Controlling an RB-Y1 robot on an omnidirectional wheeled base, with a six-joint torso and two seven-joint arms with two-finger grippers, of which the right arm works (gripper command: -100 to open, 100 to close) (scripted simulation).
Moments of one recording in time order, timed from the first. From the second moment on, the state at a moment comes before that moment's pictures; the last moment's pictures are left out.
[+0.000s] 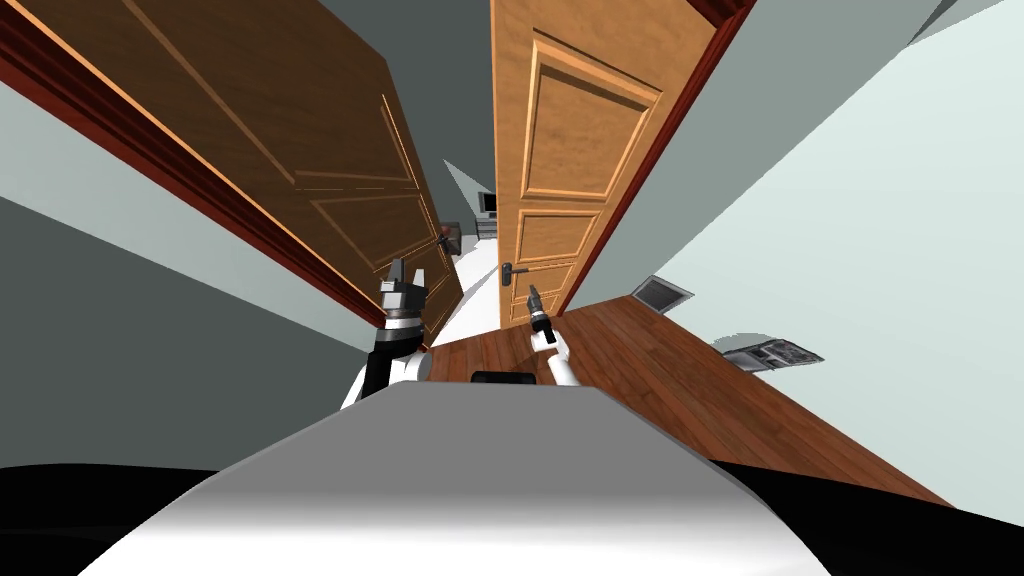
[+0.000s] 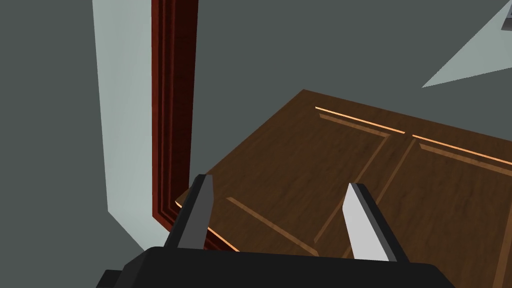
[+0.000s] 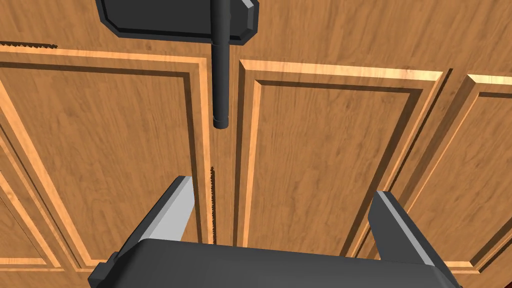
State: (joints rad) arm -0.12 -0.02 0.14 -1.23 0.05 -0.37 -0.05
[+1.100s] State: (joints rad) arm -0.24 0.02 0.17 -1.02 0.05 -0.33 -0.06
